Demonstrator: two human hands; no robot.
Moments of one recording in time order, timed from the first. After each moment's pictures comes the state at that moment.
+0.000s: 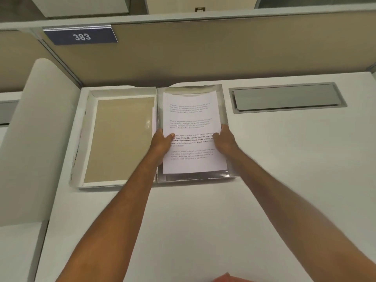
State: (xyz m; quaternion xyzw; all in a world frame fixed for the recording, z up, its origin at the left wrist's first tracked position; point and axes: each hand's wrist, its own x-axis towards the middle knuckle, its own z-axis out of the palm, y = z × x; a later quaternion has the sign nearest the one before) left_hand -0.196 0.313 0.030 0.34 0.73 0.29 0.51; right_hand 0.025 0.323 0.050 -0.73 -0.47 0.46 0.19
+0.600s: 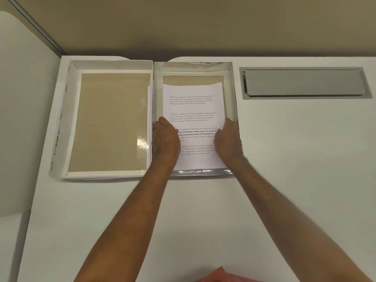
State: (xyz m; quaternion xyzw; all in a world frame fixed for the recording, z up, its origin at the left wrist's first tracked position) left_hand -0.158 0.309 0.001 0.50 0.83 0.08 0.22; right_hand 0.018 0.310 -0.006 -0.75 -0.57 0.28 0.15
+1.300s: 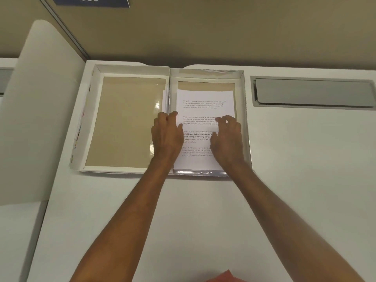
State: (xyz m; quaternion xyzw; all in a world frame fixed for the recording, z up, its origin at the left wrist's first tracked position) left_hand -0.199 0.293 0.019 0.61 0.77 0.18 0.10; right_hand -0.014 0.295 0.024 -0.67 -0.71 0.17 0.15
